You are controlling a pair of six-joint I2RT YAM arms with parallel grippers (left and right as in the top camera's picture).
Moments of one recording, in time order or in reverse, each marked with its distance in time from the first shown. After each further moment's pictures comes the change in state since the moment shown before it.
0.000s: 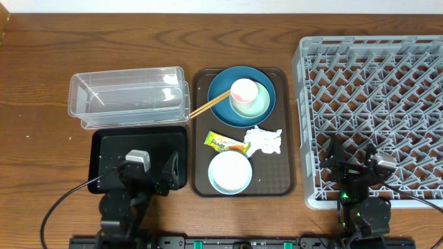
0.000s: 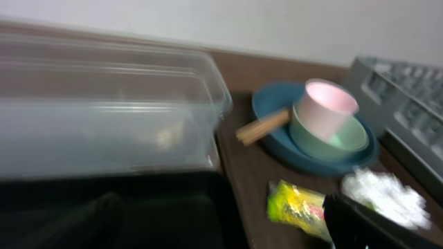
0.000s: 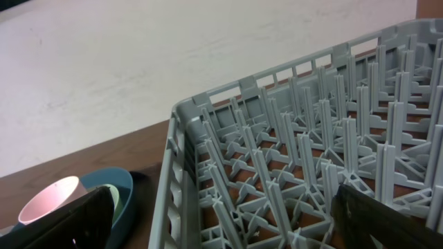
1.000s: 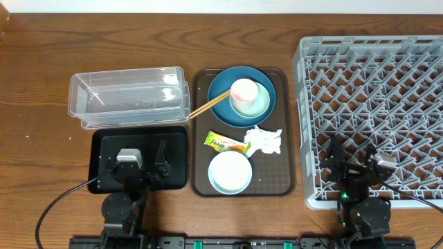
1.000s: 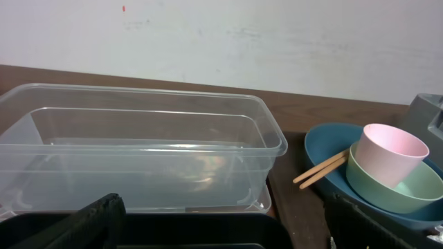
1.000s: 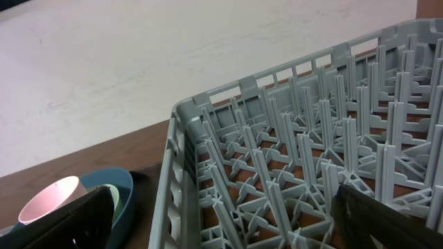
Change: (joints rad) left arm 0.000 -0.015 -0.138 0.284 -0.198 0.047; right arm 0.000 0.000 0.000 0.000 0.000 0.000
